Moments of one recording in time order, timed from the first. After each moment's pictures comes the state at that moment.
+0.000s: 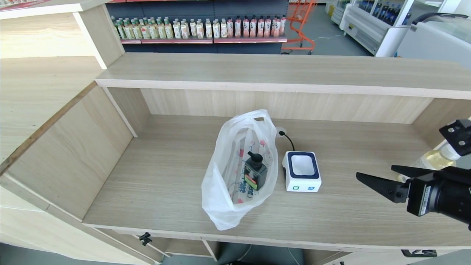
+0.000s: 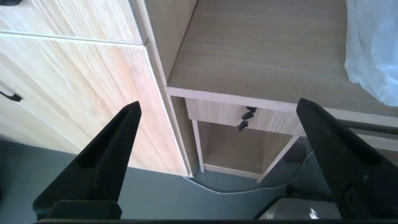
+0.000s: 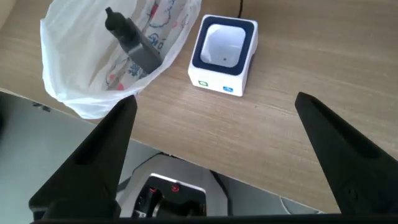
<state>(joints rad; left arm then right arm) 0.00 0.01 0.00 0.05 0.13 0.02 0.34 1.17 -0.51 -0.37 0.04 0.07</state>
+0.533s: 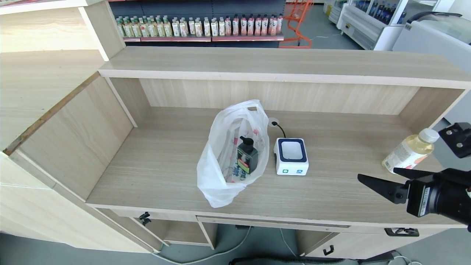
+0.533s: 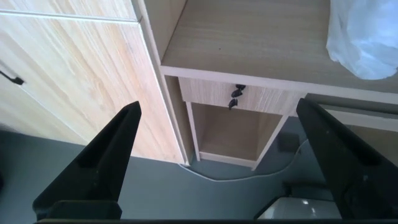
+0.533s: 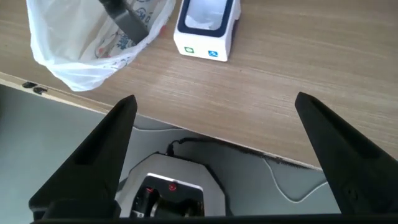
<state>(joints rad) 0.00 0.01 0.00 0.05 0.13 0.02 0.30 1.18 -0.50 -0.37 0.03 0.07</state>
